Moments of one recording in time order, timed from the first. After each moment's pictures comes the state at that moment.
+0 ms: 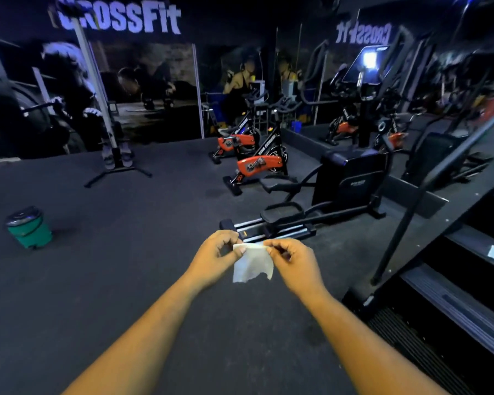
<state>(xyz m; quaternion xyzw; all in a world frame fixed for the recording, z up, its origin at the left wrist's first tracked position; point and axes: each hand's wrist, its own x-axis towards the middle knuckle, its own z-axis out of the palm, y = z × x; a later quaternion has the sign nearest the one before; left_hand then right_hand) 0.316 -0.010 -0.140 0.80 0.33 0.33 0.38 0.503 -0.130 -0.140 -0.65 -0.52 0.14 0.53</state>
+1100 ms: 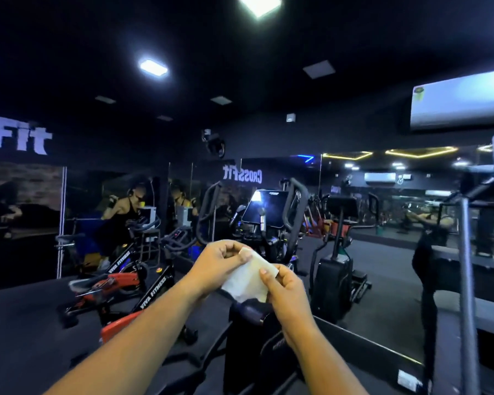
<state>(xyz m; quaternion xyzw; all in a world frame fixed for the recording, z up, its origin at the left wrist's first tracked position) 0.935 0.491 0.135 0.76 0.01 0.36 0.54 1.026 0.345 0.087 -0.58 -0.35 0.05 0.73</state>
